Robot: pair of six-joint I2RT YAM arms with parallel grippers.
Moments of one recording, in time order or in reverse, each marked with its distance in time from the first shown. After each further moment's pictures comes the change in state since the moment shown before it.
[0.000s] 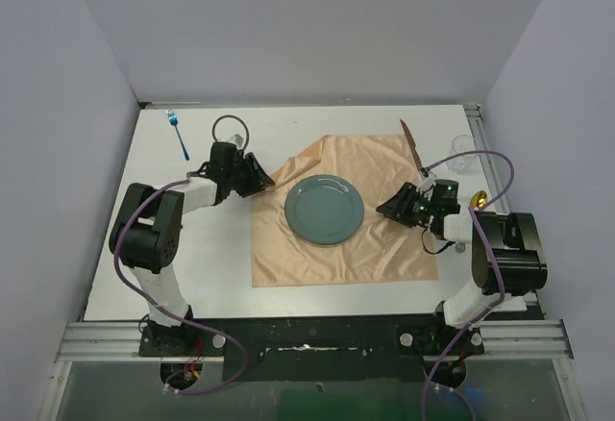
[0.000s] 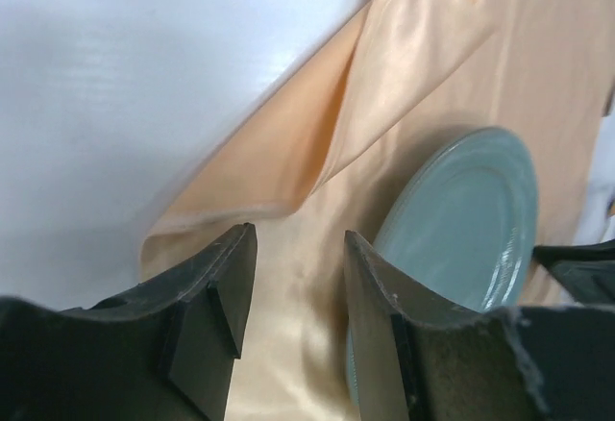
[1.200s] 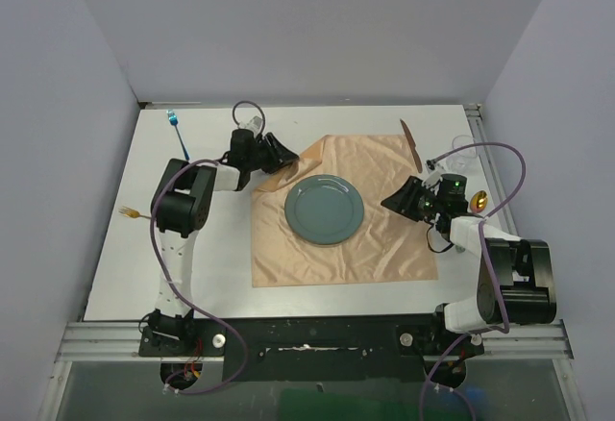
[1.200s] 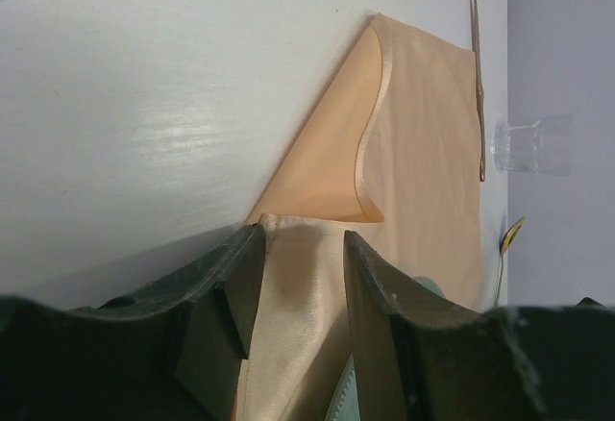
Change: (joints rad) left arm -0.028 0.423 0.343 0.430 0.154 -0.195; right arm -0.002 -0.202 0.019 -0.166 0.042 -0.051
